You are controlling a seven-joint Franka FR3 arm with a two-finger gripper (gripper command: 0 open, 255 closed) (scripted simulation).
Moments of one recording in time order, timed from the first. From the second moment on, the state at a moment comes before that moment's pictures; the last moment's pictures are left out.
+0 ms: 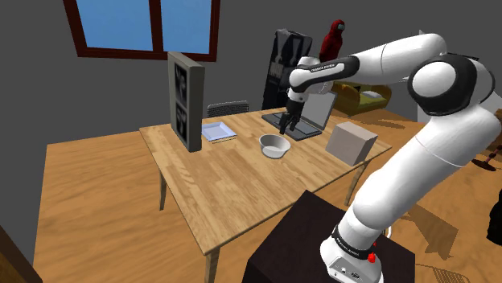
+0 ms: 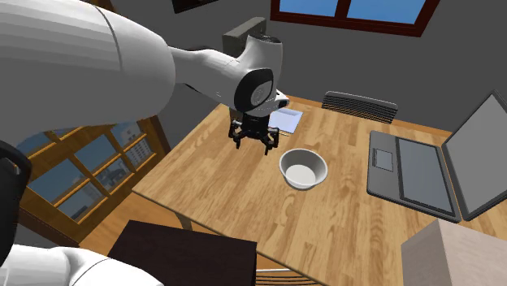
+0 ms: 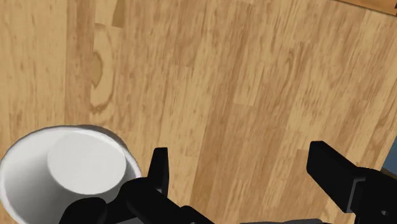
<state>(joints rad) -0.11 -0.21 -0.35 -2.25 0.01 2.01 -0.40</state>
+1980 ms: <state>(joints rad) -0.54 0.95 -0.37 -1.08 0.43 1.84 -0.76</state>
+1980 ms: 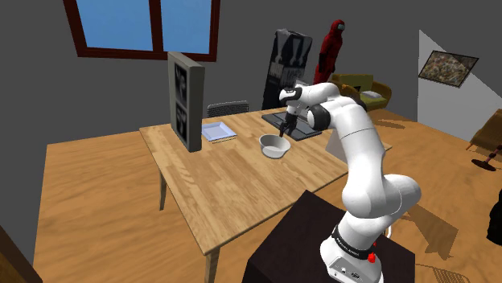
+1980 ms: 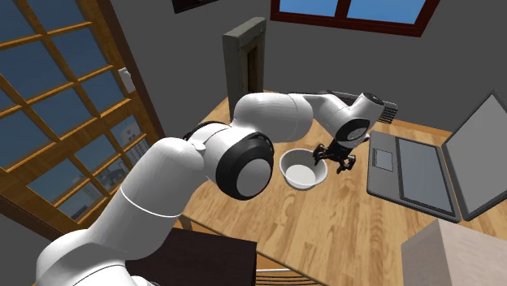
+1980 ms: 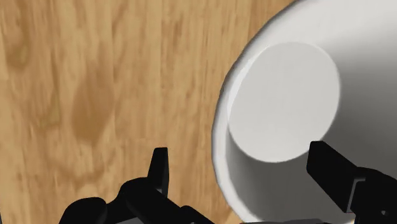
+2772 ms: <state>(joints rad) -0.55 0.99 -0.36 -1.09 0.44 1.89 -0.78</state>
